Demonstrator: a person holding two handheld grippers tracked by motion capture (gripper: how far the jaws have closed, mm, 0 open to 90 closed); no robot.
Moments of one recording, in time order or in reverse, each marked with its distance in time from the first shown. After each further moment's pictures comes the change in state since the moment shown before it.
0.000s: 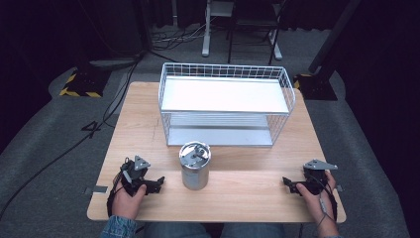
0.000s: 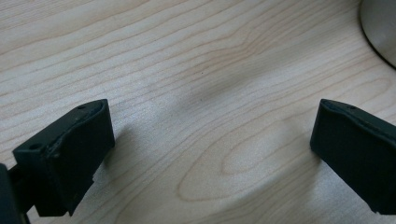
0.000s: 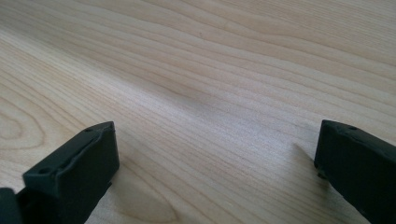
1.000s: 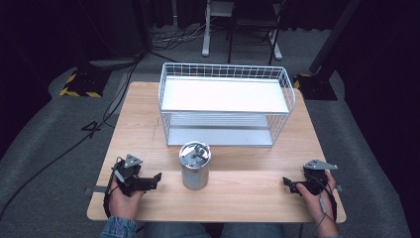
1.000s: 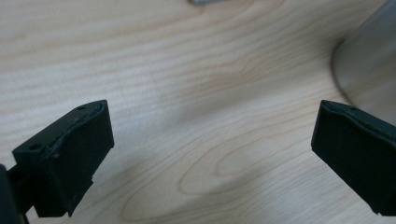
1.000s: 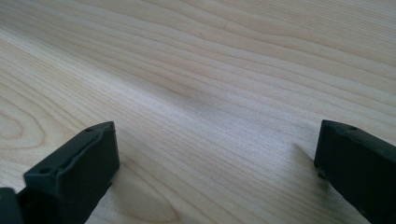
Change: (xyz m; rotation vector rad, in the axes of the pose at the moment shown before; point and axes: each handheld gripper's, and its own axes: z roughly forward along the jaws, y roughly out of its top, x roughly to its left) left arm 0.007 0.003 -0.021 -0.089 -0.039 -0.128; right arm 0.000 0.000 0.000 0.000 0.001 0.000
